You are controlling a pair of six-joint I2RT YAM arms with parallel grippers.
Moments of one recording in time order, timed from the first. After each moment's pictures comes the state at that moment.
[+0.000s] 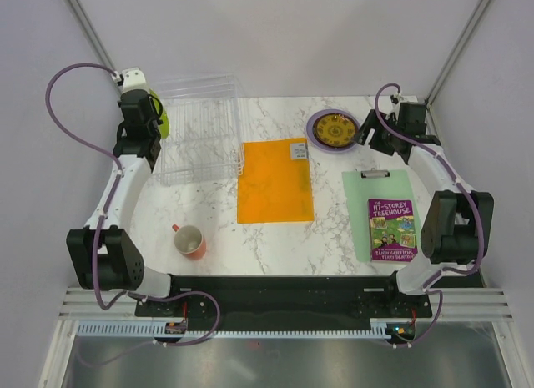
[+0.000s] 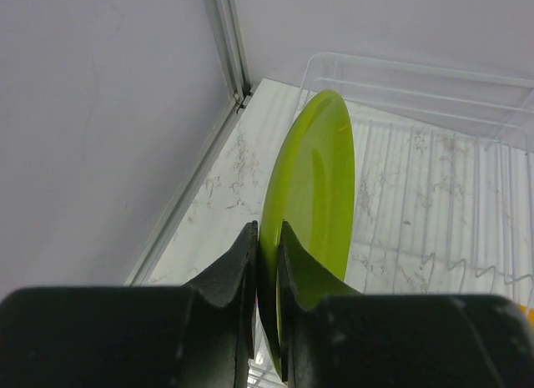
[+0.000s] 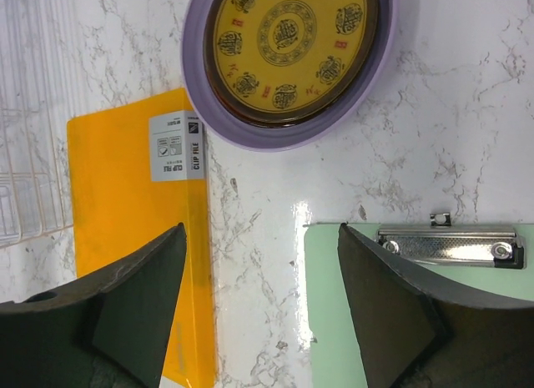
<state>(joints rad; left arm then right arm) 0.01 1.46 1.28 -0.06 -0.43 -0.02 -0.05 1.65 1.25 -0.27 -0.33 0.36</state>
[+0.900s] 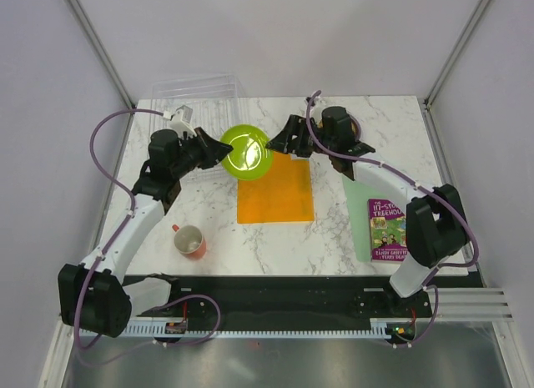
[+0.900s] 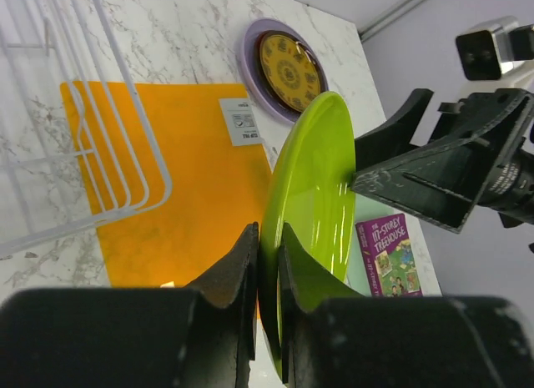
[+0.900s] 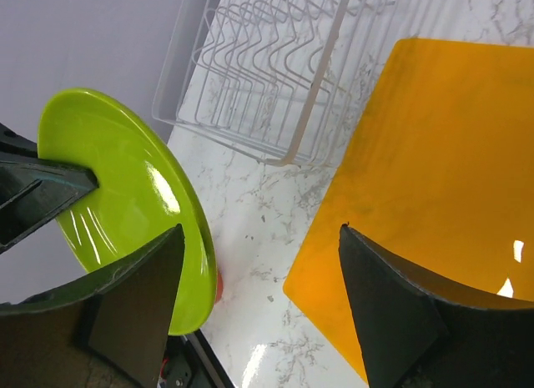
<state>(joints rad) -0.22 1.17 0.92 -0.02 0.35 -0.60 0.45 1.67 1.25 0.07 -0.47 0.66</state>
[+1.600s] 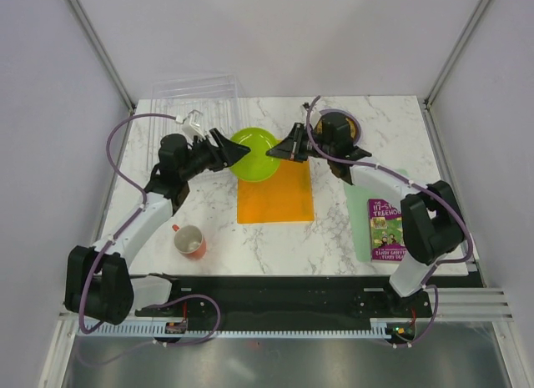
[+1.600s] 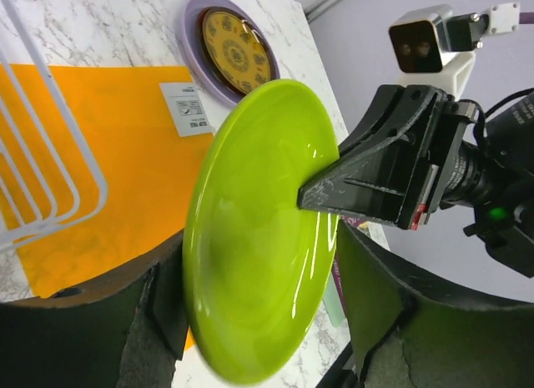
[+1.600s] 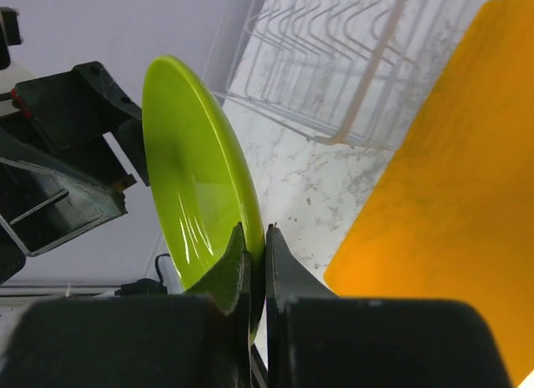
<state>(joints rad) -0.26 1.25 0.83 0.23 0.46 -0.72 0.47 1.71 1.17 0.27 -0.62 0.79</state>
